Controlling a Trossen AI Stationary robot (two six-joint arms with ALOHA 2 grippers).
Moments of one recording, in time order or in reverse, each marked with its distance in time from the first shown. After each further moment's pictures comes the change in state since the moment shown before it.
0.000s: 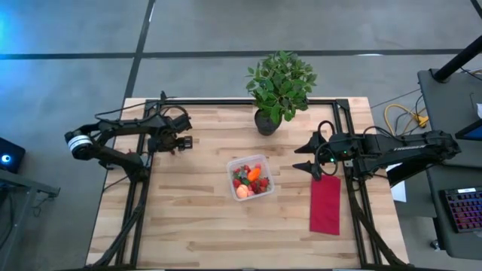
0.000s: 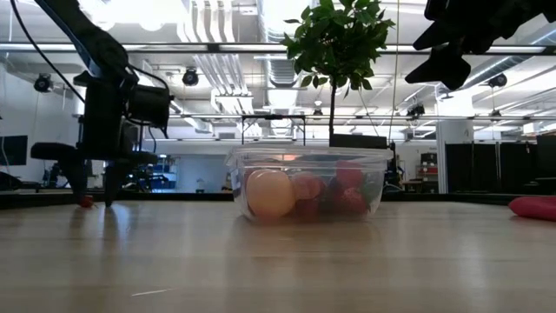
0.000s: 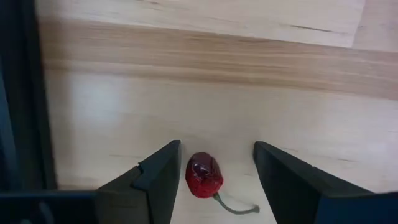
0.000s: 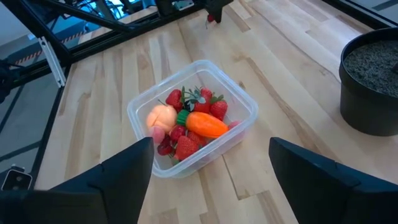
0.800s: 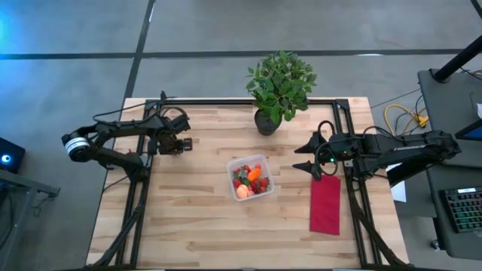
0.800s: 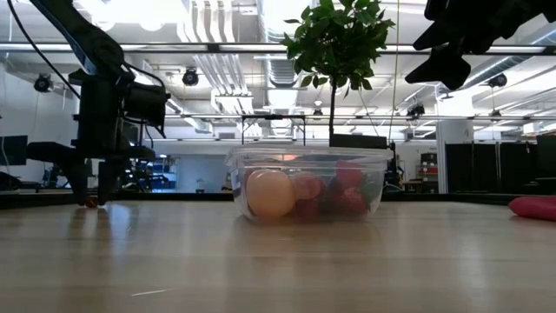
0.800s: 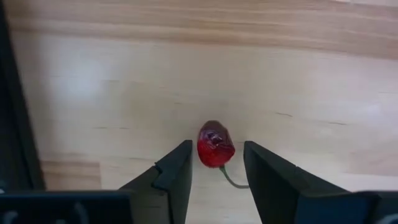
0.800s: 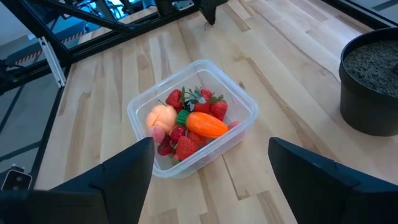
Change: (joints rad) left arm 0.000 -0.036 -0.016 -0.021 0.102 0.011; right arm 0.000 0.000 0.000 0.000 0.000 0.000
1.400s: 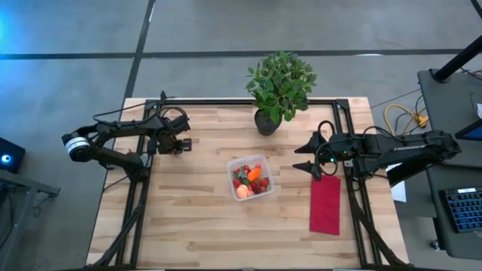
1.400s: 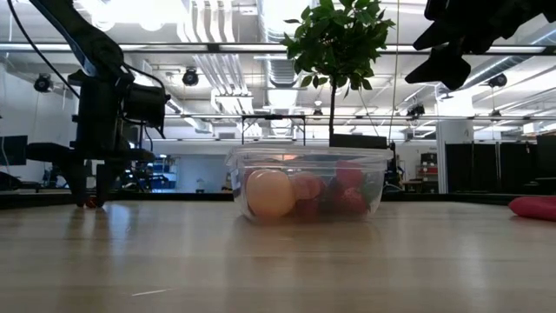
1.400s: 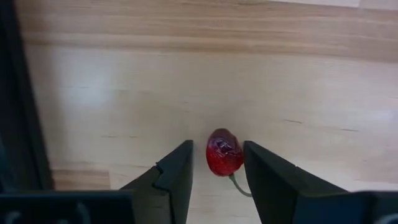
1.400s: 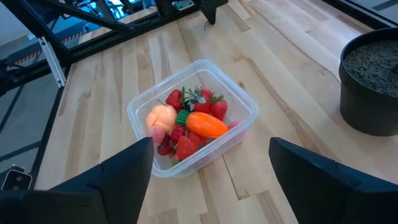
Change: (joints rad) left arm 0.000 0.003 -0.008 0.004 -0.035 0.021; right arm 0.000 0.000 0.000 0.000 0.000 0.000
